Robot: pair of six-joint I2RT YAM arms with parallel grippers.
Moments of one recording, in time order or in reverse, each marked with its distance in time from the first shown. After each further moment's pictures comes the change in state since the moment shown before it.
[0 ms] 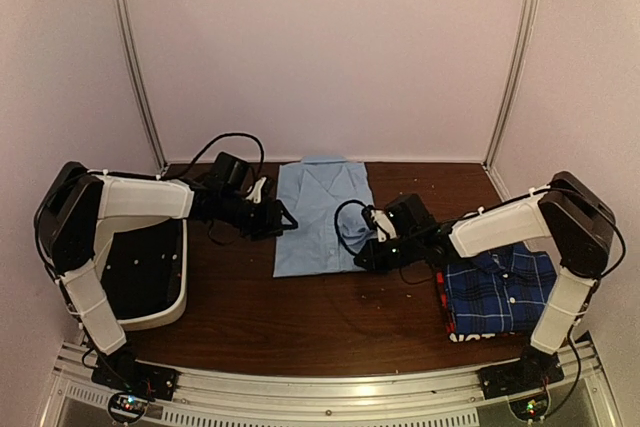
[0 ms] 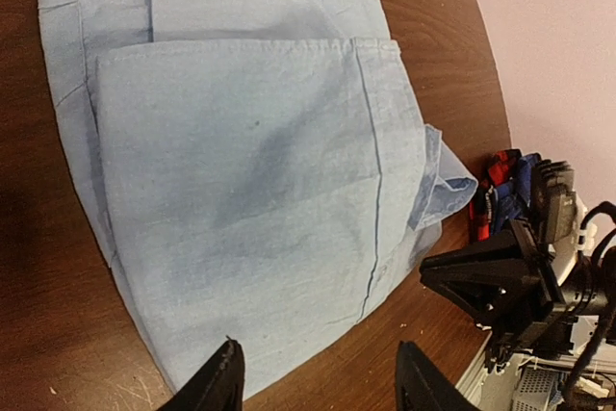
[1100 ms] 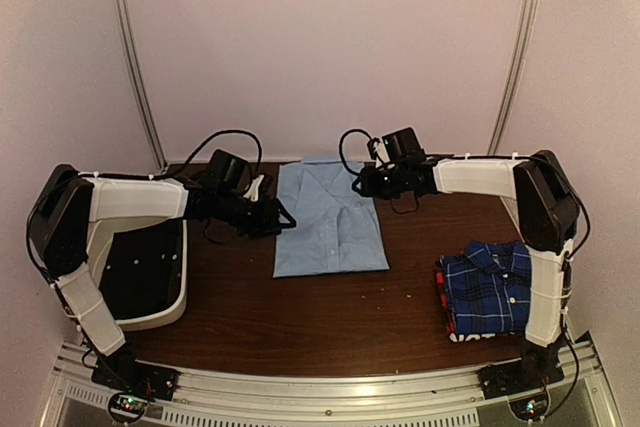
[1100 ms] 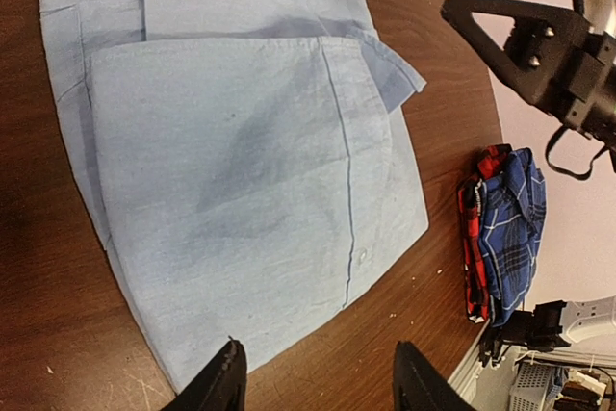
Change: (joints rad) left arm -0.004 -0.045 -0.013 -0.024 0.004 0.001; right arm -0.208 0.345 0.681 -0.255 0.071 -0.075
